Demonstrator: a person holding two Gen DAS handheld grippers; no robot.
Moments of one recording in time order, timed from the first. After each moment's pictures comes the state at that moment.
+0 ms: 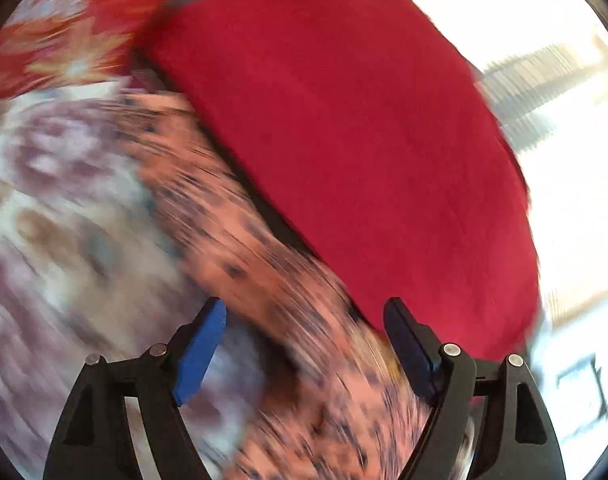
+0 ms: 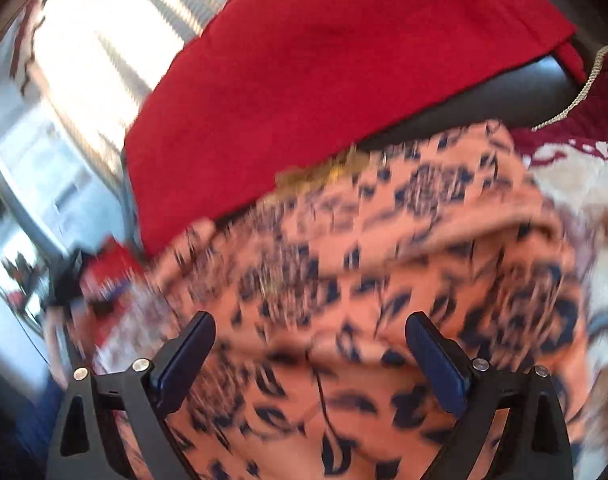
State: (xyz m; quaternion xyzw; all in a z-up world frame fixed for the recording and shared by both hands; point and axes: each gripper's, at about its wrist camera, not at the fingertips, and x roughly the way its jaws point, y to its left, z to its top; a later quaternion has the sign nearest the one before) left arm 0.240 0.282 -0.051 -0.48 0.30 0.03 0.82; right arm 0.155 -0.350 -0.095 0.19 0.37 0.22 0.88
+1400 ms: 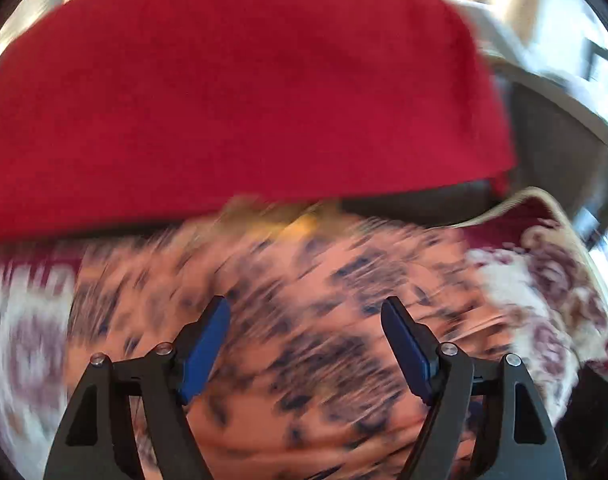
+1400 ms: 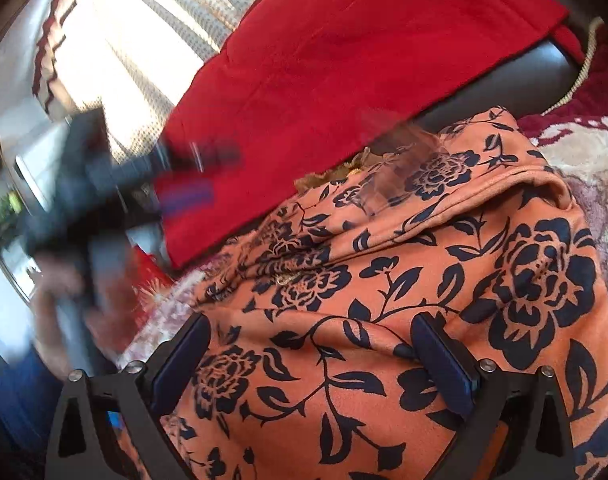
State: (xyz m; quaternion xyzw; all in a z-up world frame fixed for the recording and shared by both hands) left arm 0.251 -0.058 -0.011 -0.04 0.40 -0.10 0.91; right arm 0.147 -0.369 -0.092 0.27 0.31 0.25 0.88
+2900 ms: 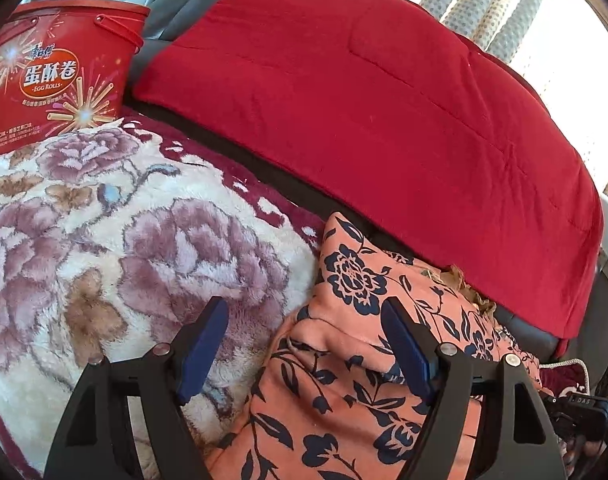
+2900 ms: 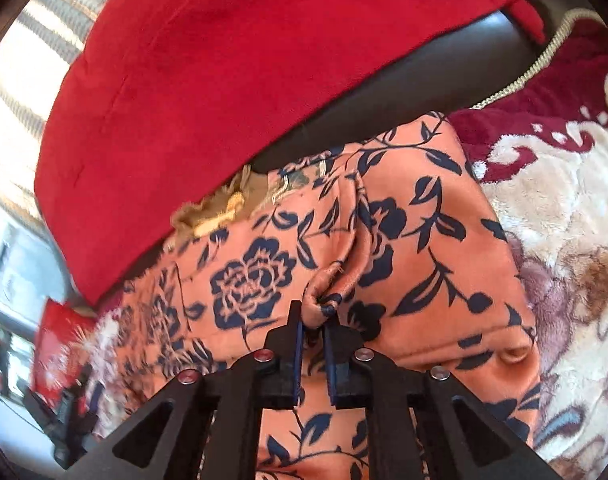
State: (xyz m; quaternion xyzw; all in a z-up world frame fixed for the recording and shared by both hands) left arm 0.198 0.149 -0.073 -0.27 0.29 0.09 0.91; right arm 0.274 -0.398 -0.064 0.29 0.46 0.09 0.84
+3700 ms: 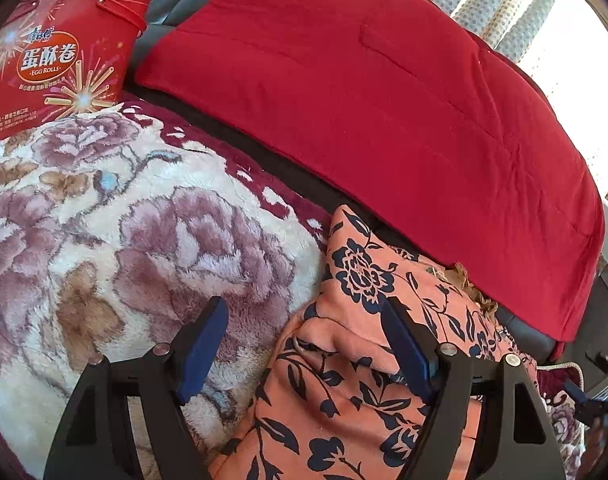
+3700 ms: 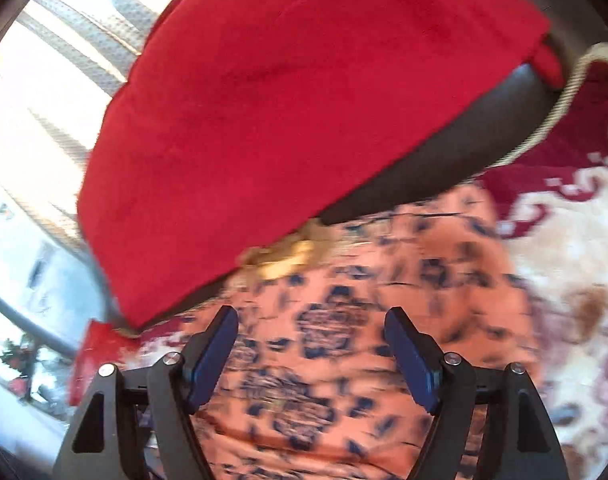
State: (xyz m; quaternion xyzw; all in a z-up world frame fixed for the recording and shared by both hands) left arm 0.208 0.154 -0.080 -0.28 0.31 0.08 0.90; right arm 0.270 -0.377 -0.008 0.31 0.41 0.14 0.85
